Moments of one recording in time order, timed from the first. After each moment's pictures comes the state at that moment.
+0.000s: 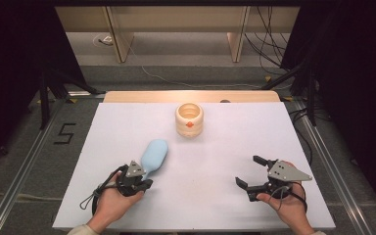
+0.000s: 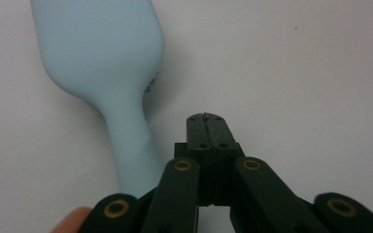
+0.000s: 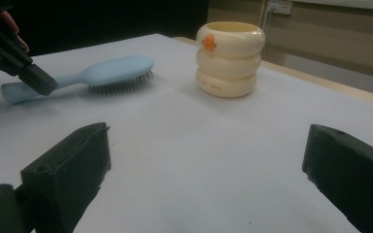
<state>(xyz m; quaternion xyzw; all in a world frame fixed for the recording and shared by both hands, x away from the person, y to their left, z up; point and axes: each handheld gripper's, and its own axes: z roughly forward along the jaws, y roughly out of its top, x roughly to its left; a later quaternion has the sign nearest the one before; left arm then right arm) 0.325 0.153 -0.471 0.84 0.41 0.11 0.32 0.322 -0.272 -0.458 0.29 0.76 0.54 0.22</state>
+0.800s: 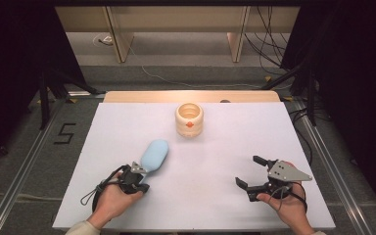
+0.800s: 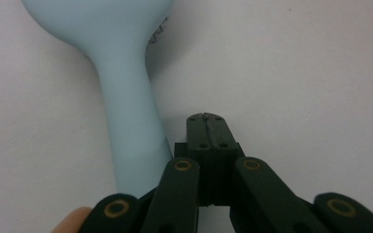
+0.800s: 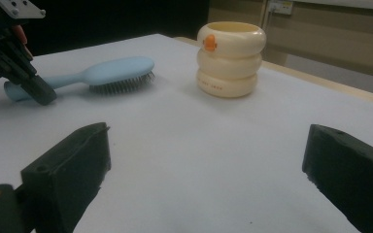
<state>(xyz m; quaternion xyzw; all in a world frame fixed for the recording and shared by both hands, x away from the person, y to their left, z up) 0.333 0.158 -0.477 0.86 0.43 0.08 0.25 0.322 -0.272 -0.458 0.29 0.76 0.55 0.22</state>
